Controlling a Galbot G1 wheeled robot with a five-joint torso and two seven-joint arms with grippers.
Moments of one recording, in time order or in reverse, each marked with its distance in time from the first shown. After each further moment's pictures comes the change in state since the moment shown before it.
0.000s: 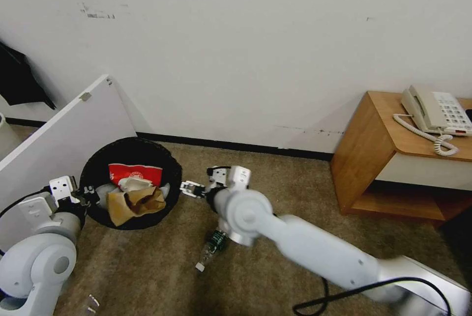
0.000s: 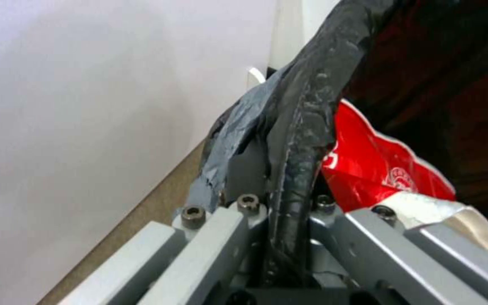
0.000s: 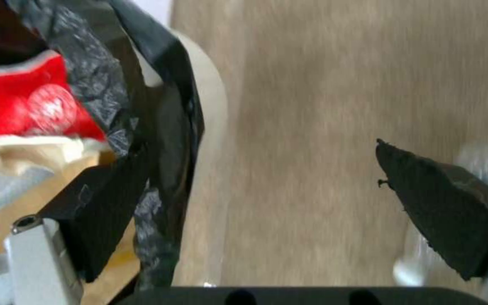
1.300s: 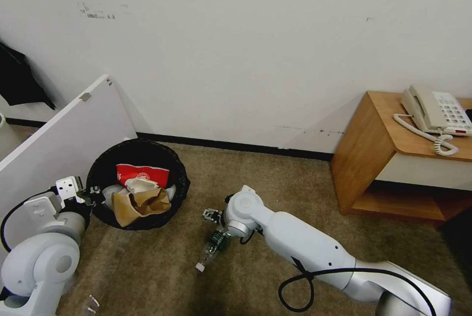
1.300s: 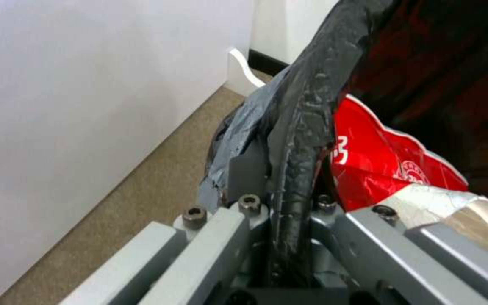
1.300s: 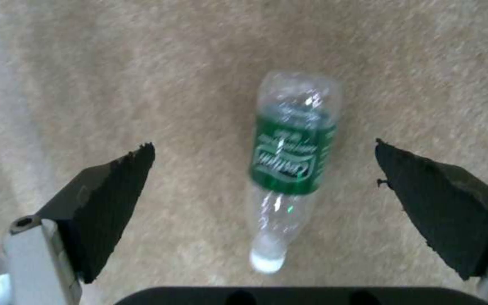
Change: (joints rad) left arm -0.004 -0.006 0.030 0.014 -0.024 -0.004 0.008; right arm -0.110 0.017 0.029 -0.326 0.065 0.015 0.058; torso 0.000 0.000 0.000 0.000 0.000
